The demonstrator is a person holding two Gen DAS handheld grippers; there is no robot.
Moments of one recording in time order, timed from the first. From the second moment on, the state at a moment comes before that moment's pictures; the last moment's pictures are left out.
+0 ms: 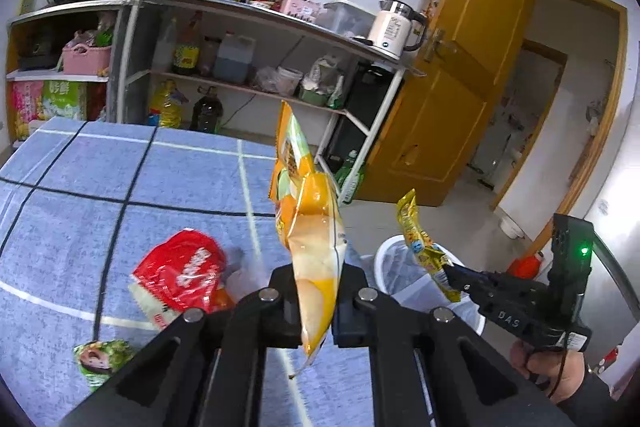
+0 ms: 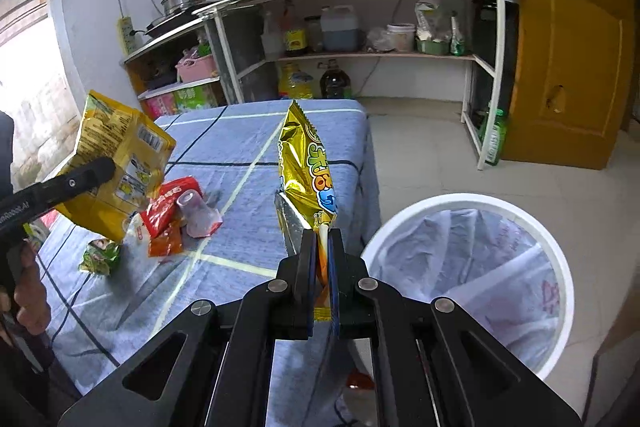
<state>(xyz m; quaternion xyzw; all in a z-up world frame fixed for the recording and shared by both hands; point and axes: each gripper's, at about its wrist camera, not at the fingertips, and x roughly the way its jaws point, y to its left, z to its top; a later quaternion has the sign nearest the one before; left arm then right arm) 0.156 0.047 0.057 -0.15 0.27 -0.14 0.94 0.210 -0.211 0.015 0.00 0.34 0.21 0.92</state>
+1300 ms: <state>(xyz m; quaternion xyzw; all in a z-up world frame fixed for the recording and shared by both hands) 0.230 -0.170 -0.005 -0.04 0.39 -0.27 0.88 0.214 -0.356 -0.036 0.08 0.41 0.05 0.91</state>
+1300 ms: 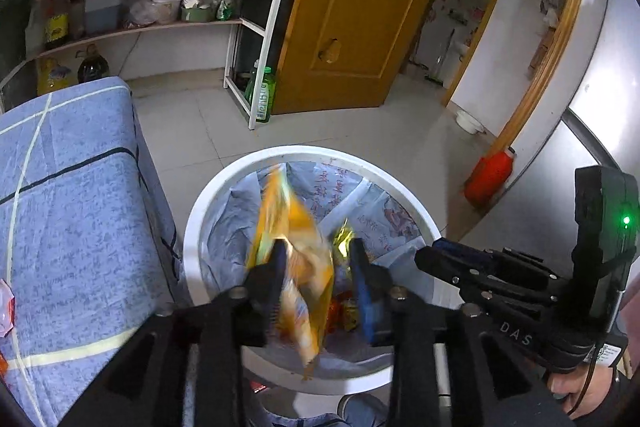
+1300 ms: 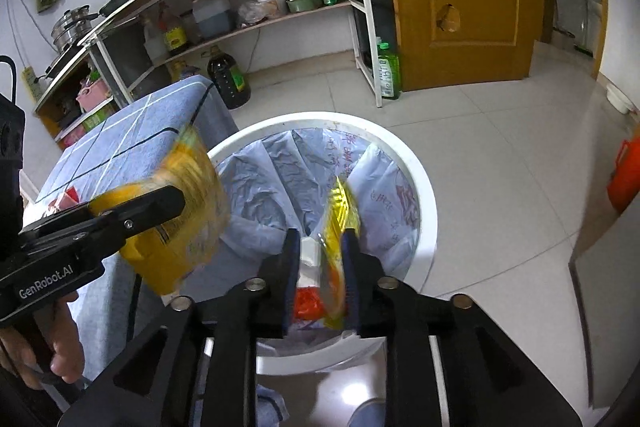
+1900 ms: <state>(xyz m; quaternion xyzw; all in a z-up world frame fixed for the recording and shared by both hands) 0.201 -0.120 0.029 -0.07 0.34 -0.24 0.91 0.192 -0.323 0.009 0.07 0.34 0.11 0.93</state>
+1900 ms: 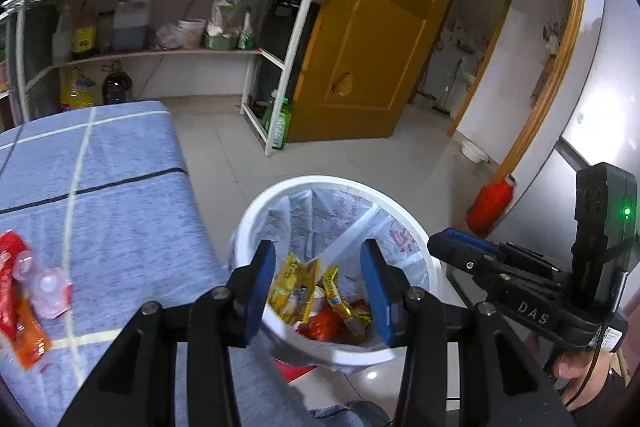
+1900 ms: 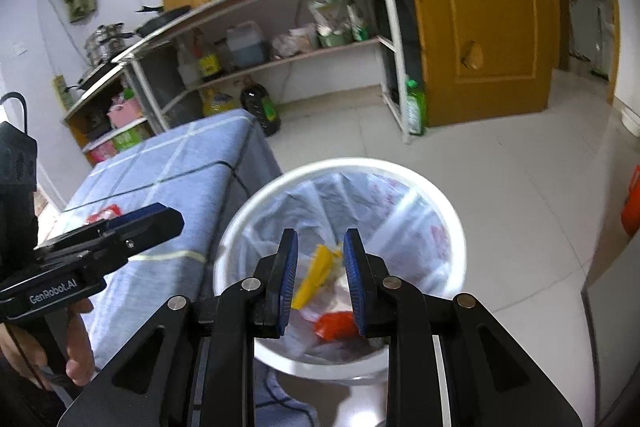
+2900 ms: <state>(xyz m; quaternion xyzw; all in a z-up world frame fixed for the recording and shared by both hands) 0.107 0.121 0.003 -0.13 0.31 0.05 0.94 0.208 -0.112 0.012 -0.03 0.33 0.32 0.89</state>
